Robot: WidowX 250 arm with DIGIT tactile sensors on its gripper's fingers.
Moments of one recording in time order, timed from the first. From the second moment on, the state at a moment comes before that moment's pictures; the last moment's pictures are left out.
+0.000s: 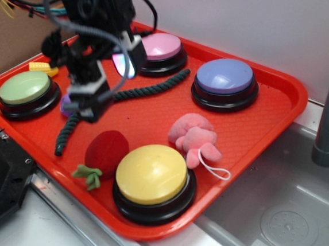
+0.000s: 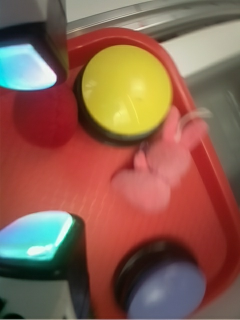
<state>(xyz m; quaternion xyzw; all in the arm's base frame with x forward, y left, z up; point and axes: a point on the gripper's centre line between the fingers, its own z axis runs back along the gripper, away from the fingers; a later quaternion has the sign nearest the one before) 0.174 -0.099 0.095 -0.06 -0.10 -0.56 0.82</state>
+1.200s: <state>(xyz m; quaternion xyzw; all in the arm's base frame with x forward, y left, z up) 0.150 -0.093 0.036 -0.13 -0.06 -0.63 0.76</state>
